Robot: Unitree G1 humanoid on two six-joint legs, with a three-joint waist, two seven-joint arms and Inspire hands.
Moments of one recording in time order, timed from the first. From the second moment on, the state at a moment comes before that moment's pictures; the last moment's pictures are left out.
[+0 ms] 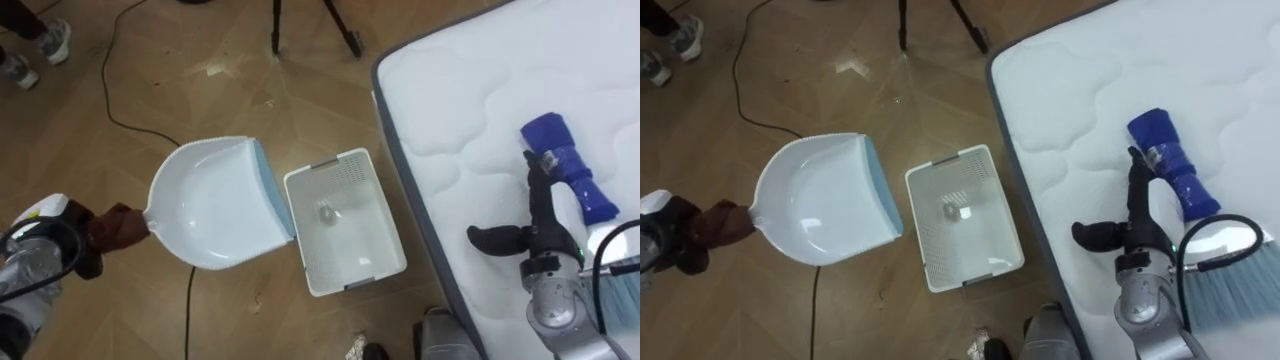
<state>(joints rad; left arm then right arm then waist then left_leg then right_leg) -0.40 0.69 -0.36 1.06 0.27 0.08 0.07 -0.14 -0.43 0.22 0.73 -0.16 -0.19 -0.48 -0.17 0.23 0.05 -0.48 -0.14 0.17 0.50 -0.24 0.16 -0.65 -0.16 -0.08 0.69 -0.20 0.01</state>
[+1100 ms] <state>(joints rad) -0.09 0.61 -0.22 0.46 0.32 -0.10 0.18 0.04 -0.42 0.21 0.68 -0.02 -0.22 -0.48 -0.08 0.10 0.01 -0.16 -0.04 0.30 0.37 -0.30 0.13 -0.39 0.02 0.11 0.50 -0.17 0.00</state>
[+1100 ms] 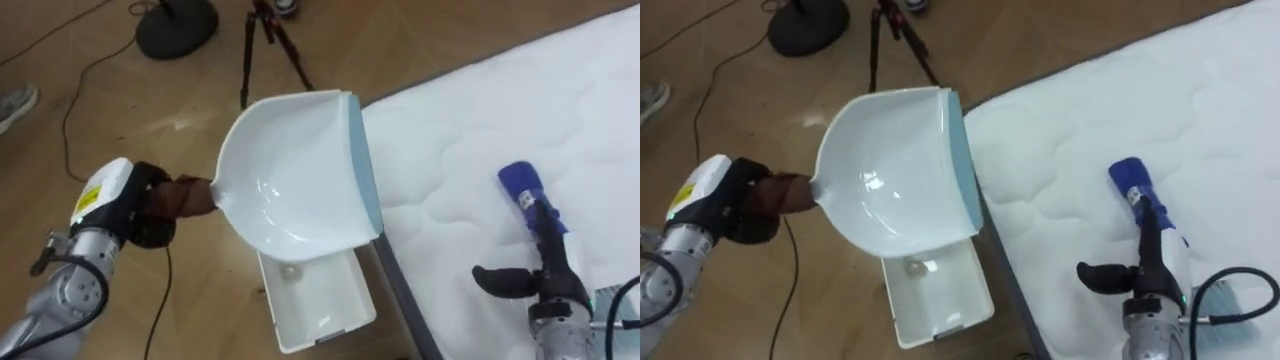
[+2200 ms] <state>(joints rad) 0.19 0.33 -0.11 0.29 0.07 -0.12 0.23 0.17 -0.33 0.13 0.46 0.02 -0.25 -0.45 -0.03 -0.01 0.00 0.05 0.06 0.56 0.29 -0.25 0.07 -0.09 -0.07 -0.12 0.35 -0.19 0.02</state>
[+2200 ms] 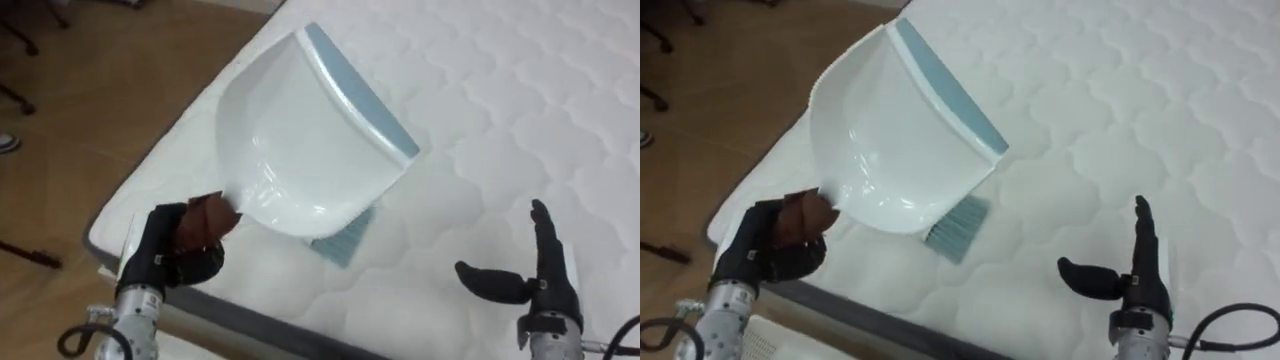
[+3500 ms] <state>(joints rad) 0.28 0.30 -0.08 0.34 0.07 -0.12 0.24 0.19 -0.30 0.09 0.57 0.11 -0.15 -0.28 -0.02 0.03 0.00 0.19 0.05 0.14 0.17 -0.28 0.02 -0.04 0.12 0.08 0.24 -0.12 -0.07</state>
